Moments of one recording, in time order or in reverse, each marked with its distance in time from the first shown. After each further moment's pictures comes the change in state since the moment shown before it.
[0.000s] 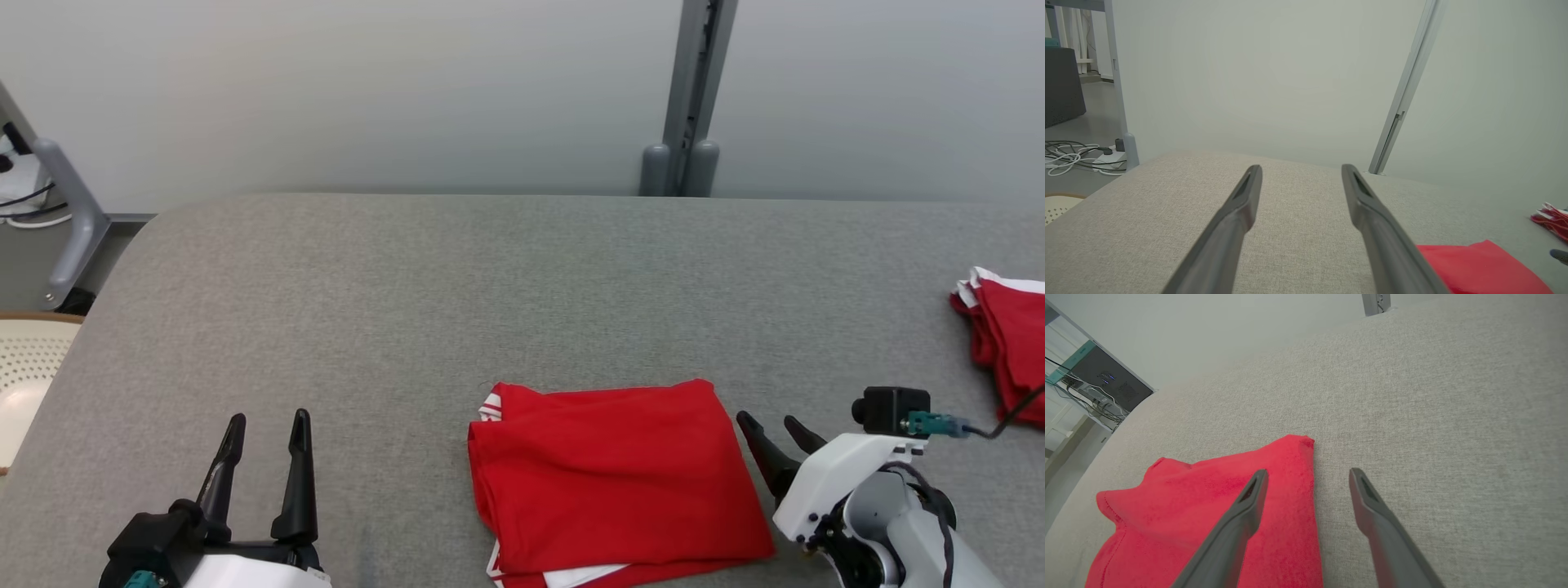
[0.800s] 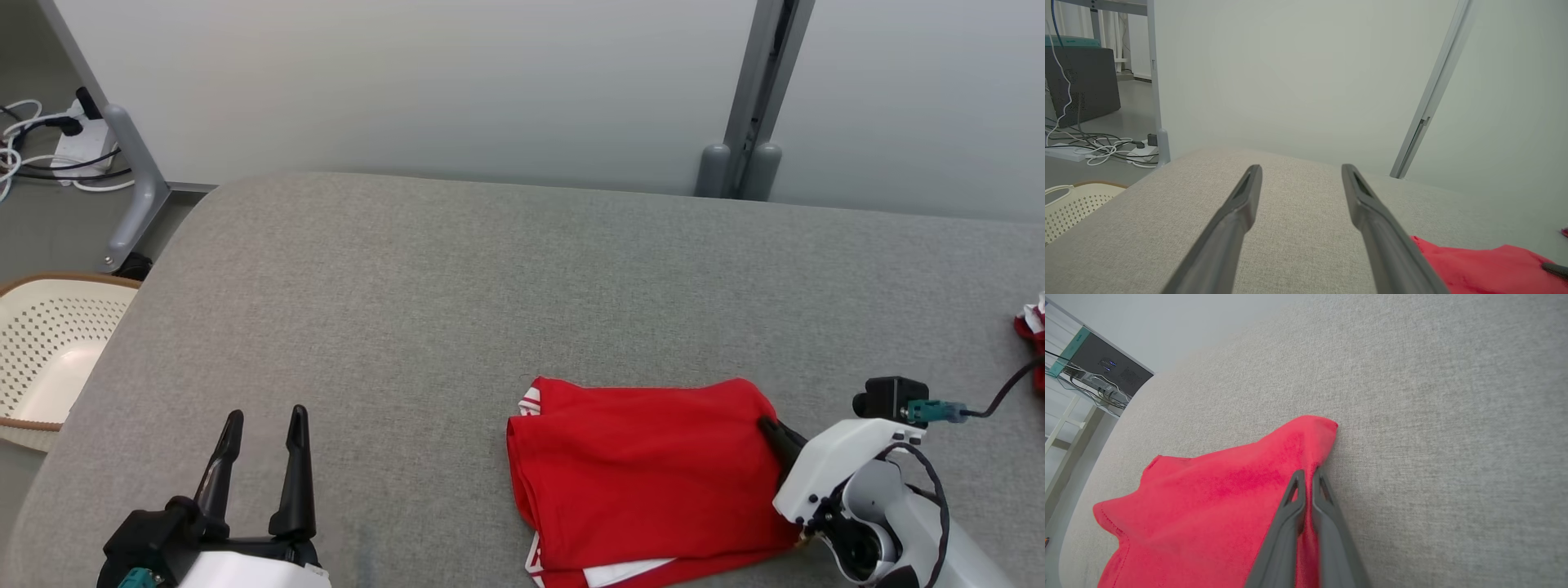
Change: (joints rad) left arm -0.006 0.000 0.003 0.003 -0.010 -0.003 0.000; right arm -0.113 0.008 0.027 0.213 0.126 0.000 0.030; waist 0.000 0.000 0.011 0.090
